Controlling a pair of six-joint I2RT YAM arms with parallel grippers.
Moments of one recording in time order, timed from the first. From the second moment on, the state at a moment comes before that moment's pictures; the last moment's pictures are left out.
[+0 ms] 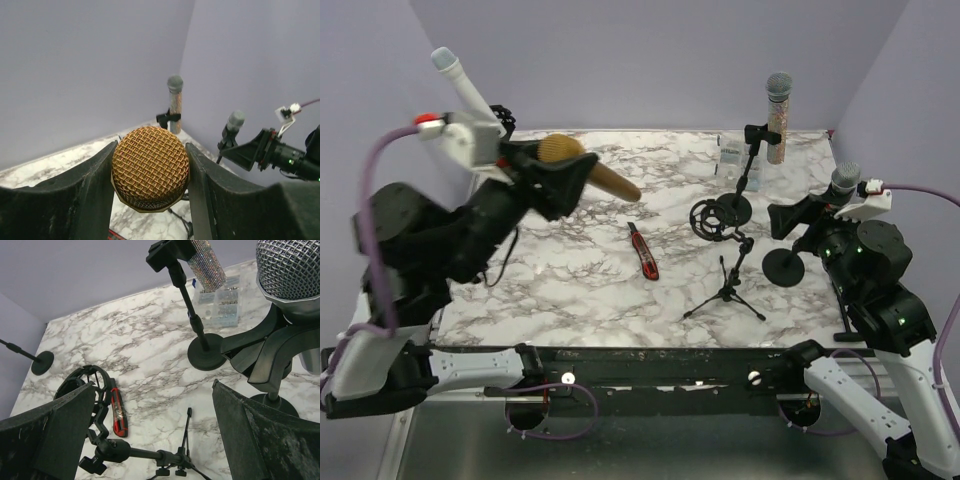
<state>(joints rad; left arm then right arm) -1.12 1.09 1.86 -0.55 -0.42 -0.07 0.40 0.63 1.07 -0.59 0.28 0.43</state>
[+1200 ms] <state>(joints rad) -0.35 1.64 1.68 -0.91 -0.18 -0.25 0.40 0.64 1.04 -0.58 0.25 0.45</state>
